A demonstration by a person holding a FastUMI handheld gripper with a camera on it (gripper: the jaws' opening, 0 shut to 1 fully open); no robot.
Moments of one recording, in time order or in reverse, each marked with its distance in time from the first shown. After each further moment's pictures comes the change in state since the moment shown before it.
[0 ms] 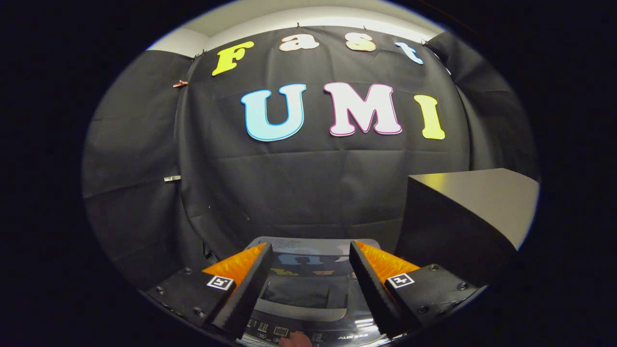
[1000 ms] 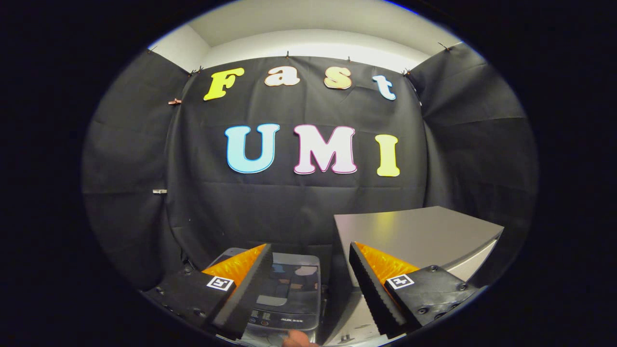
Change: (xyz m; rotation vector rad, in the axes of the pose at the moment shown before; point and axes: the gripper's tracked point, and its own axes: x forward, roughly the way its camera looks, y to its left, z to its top) arm -0.154 -0.093 0.081 -0.082 -0.171 -0.155
